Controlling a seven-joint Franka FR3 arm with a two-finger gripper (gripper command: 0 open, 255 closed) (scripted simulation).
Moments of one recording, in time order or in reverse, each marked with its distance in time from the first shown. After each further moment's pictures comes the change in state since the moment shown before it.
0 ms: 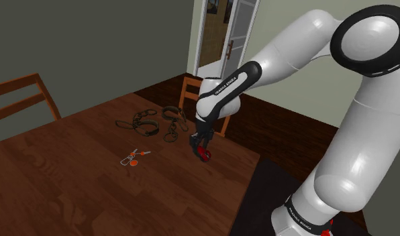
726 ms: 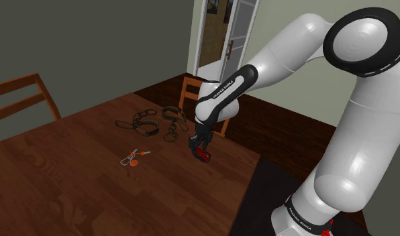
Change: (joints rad) arm 0.002 0.038 0.001 0.000 0.001 0.038 -0.003
